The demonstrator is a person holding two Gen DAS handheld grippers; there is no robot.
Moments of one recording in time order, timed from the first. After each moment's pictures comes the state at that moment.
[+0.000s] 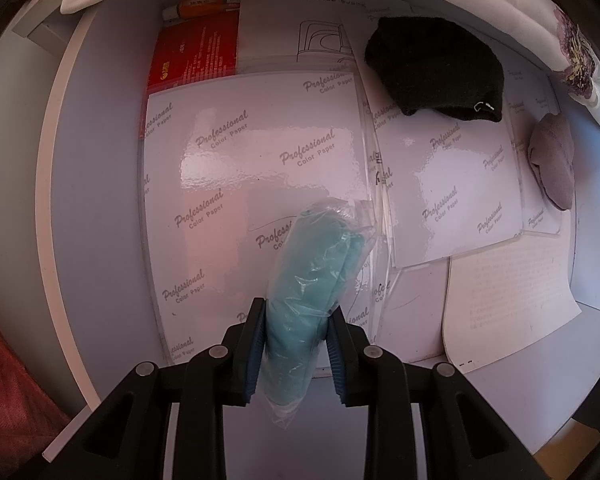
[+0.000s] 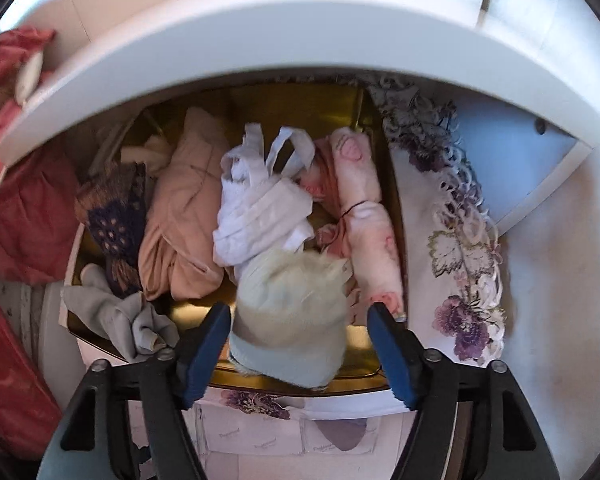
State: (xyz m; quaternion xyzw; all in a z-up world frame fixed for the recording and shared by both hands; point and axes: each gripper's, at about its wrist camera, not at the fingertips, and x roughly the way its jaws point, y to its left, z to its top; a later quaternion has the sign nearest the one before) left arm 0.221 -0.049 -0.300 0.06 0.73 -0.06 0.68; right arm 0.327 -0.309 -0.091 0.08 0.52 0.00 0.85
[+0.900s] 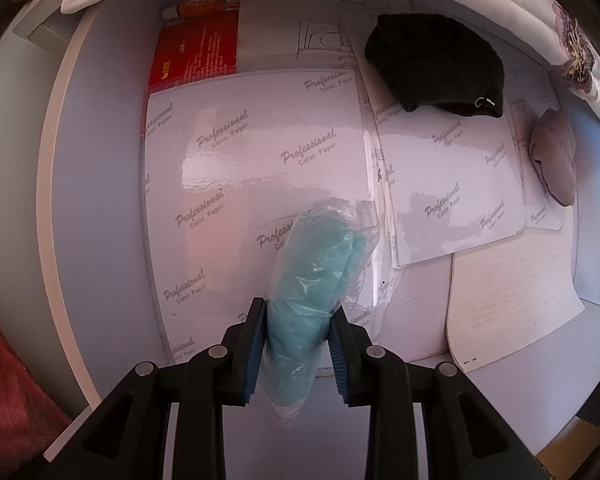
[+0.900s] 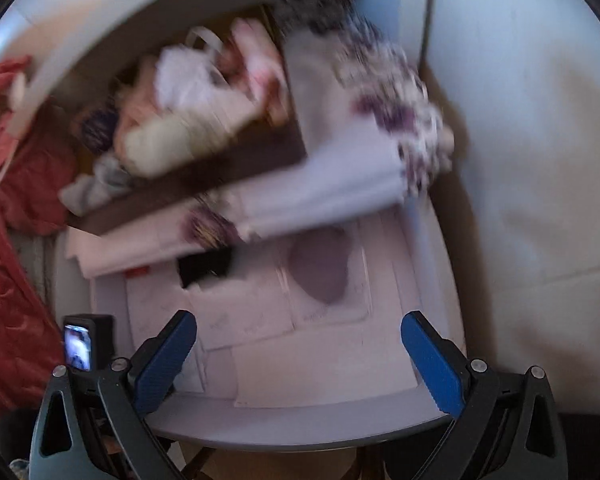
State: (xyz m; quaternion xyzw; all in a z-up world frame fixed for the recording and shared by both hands) left arm 0.218 -0.052 -0.303 0.06 0.73 -0.06 0.68; right arm 0.200 -0.342 -0.157 0.20 0.59 -0.05 0.78
